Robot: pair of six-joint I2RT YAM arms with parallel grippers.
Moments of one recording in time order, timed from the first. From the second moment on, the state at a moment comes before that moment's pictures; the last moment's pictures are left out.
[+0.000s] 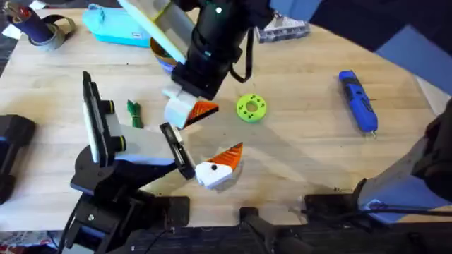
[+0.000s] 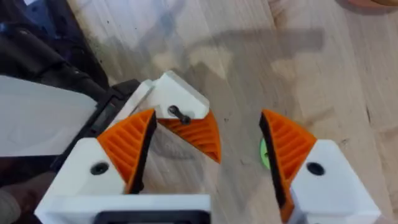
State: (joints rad) left arm -0.31 0.00 0.01 -0.06 0.77 -0.11; right arm 0.92 1.89 1.96 -1.33 -0.20 -0.16
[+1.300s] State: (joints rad) left arm -0.31 0.00 0.01 -0.06 0.77 -0.11; right arm 0.85 1.88 1.96 -1.35 -0.44 -0.23
